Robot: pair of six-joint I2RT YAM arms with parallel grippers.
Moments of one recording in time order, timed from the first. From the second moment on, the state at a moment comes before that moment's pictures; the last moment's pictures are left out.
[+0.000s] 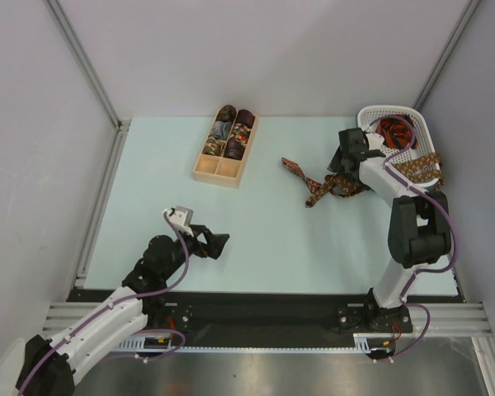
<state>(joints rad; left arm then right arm) -0.59 0.56 0.11 0.26 0.02 -0.37 0.19 1.72 1.29 -0.49 0.44 0.63</state>
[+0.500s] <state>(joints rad) -0.59 0.57 0.11 0.26 0.02 -0.37 0.20 1.72 1.23 -0.44 0.51 0.67</state>
